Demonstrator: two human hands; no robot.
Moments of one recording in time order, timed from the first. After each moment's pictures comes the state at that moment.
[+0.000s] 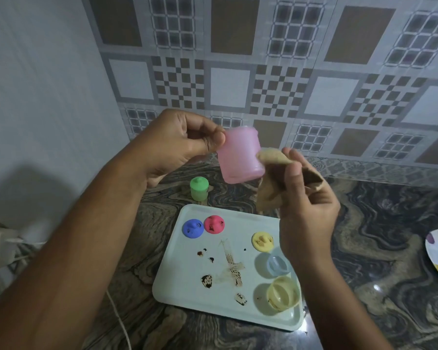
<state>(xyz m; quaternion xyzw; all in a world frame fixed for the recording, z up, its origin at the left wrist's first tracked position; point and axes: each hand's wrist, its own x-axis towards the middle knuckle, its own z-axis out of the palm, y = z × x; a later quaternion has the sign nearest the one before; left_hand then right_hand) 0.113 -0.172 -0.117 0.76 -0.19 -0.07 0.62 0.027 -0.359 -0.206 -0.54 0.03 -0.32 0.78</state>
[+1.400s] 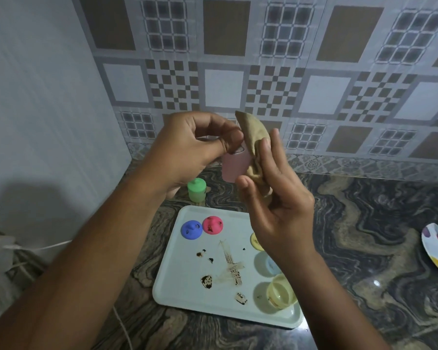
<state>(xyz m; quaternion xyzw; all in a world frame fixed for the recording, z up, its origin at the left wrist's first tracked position) 0.090 -0.199 -0.115 0.74 -0.22 0.03 0.63 0.029 -0.348 -0.202 -0.76 -0.17 -0.41 0.48</state>
